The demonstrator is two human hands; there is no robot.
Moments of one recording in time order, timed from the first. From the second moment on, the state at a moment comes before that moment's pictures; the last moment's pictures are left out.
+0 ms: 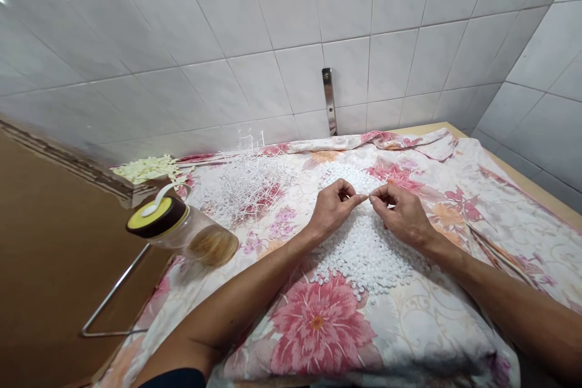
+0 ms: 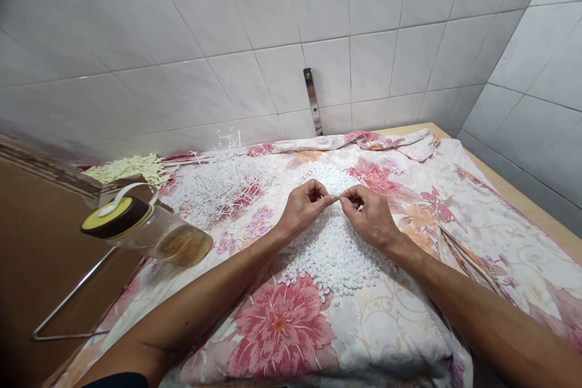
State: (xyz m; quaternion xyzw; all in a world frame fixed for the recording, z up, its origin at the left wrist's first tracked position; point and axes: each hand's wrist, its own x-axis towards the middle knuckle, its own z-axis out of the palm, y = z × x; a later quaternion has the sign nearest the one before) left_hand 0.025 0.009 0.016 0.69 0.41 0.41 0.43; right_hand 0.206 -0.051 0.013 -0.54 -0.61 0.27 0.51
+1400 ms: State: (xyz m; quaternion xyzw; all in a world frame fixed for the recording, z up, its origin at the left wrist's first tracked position) left_hand 0.038 -0.003 0.007 0.64 0.38 0.47 0.47; right_hand 0.204 -0.050 0.012 -0.59 -0.63 0.23 0.45
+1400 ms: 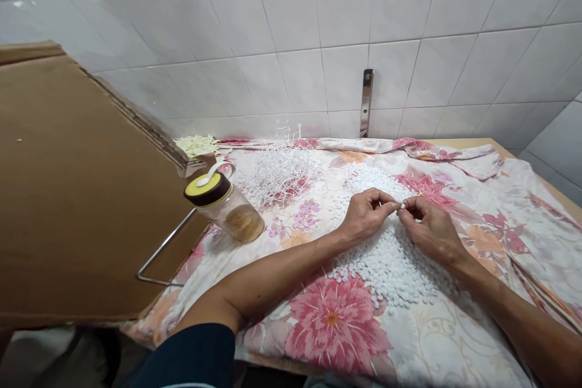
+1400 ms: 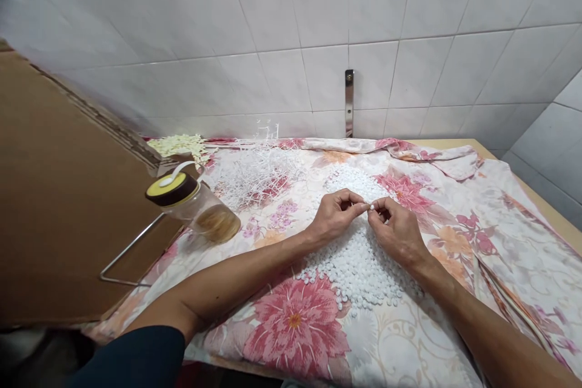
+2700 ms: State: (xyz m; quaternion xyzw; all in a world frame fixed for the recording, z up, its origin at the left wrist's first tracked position) left_hand 0.034 0.004 0.006 0.64 0.37 0.44 0.51; right_hand 0.213 -0.049 0.010 -0.54 -0.67 0.19 0.47
